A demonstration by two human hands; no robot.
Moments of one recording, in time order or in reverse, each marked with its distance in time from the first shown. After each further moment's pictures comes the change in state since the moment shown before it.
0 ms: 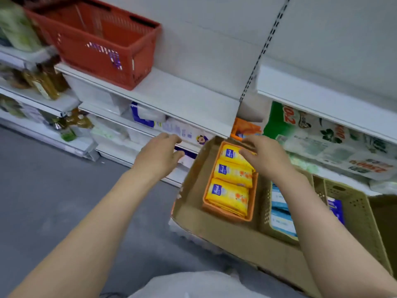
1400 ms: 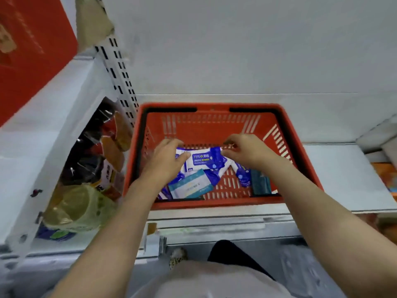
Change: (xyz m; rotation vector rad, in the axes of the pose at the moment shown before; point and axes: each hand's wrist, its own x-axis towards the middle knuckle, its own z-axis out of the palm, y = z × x) left_hand 0.555 -0.460 -0.301 -0.036 -0.214 0.197; right_hand 0.613 -0.447 0.084 0.165 -0.151 0.250
